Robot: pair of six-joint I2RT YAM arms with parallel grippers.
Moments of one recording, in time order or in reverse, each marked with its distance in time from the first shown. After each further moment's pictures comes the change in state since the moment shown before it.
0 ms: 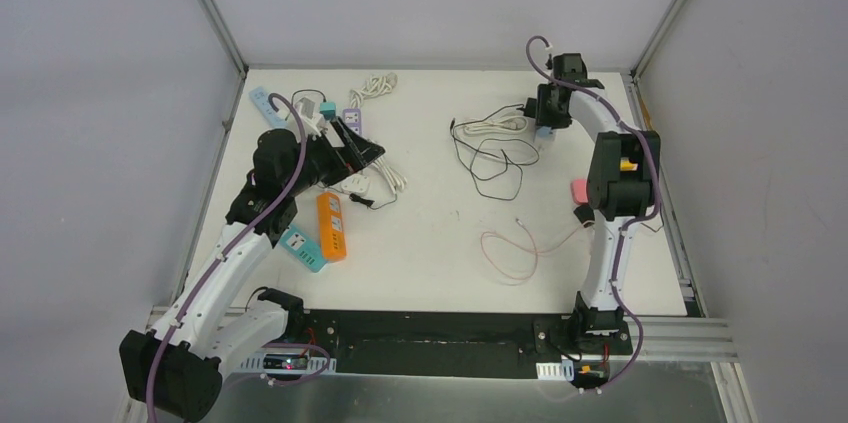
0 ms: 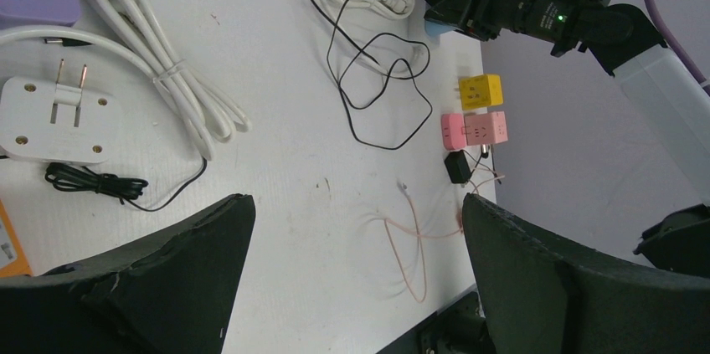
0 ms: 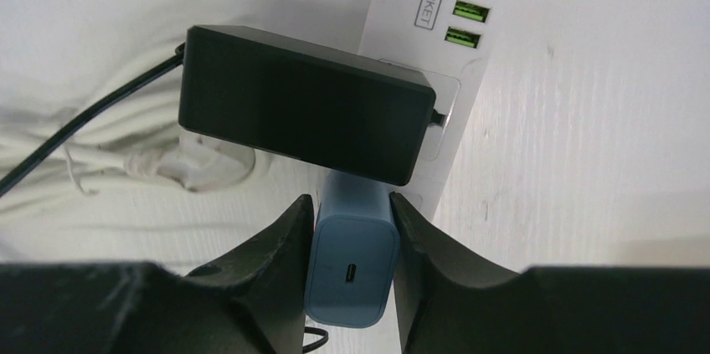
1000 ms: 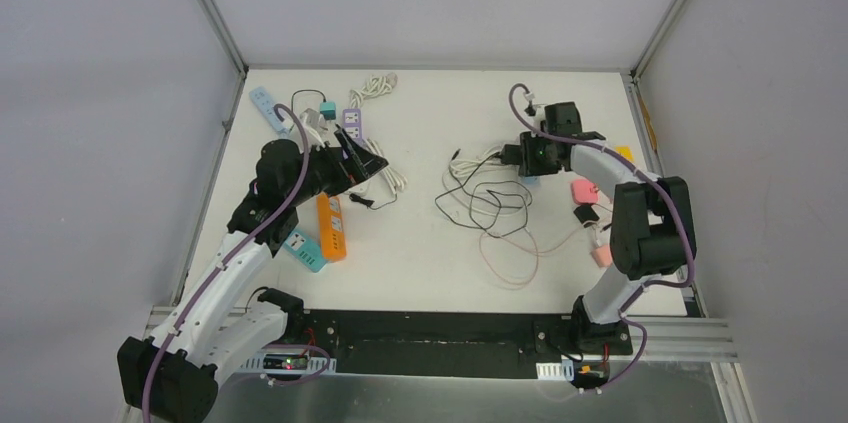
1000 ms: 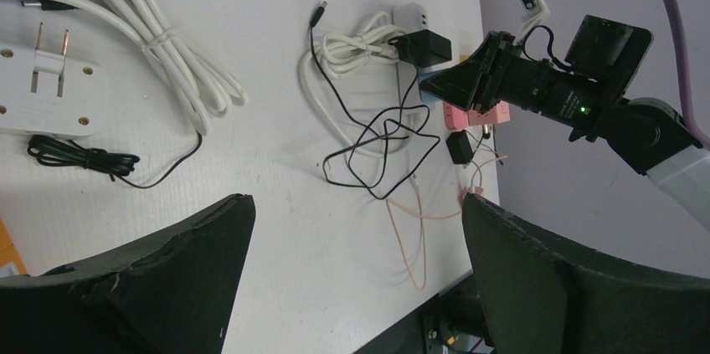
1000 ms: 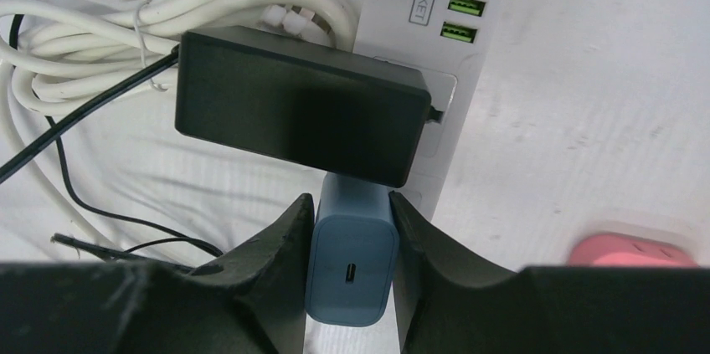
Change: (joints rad) left arm -0.030 -0.045 -0.058 0.000 0.005 -0.010; right arm 0.080 -0.494 -0.693 0.187 -0.178 -0.050
